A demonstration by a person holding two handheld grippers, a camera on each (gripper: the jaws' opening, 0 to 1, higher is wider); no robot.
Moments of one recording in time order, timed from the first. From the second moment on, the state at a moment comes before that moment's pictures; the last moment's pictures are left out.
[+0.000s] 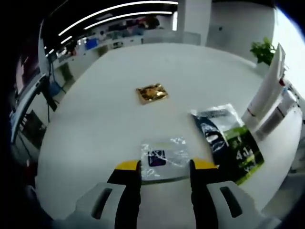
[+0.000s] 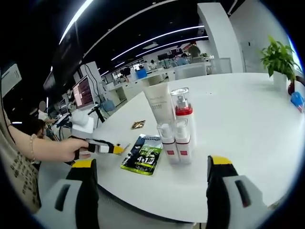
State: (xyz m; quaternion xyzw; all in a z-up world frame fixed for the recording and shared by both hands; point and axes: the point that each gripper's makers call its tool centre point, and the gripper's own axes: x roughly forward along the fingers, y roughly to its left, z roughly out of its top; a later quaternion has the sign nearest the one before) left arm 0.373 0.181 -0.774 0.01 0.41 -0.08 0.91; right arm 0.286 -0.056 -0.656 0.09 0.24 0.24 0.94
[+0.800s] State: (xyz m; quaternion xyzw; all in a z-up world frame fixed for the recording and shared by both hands) left arm 0.354 0.176 -0.781 0.01 0.41 -0.08 0.91; right arm 0.287 -0.059 -0.653 0.09 0.23 0.23 0.94
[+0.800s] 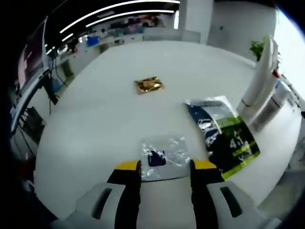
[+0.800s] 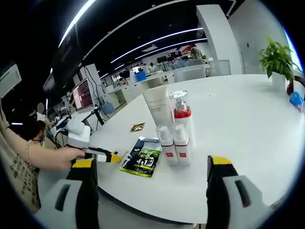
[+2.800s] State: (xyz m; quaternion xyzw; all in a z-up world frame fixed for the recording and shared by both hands) left arm 0.319 0.198 -0.707 0.01 0.34 -0.22 0.91; right arm 0.283 -0.055 -0.651 0.07 0.22 0.24 0.94
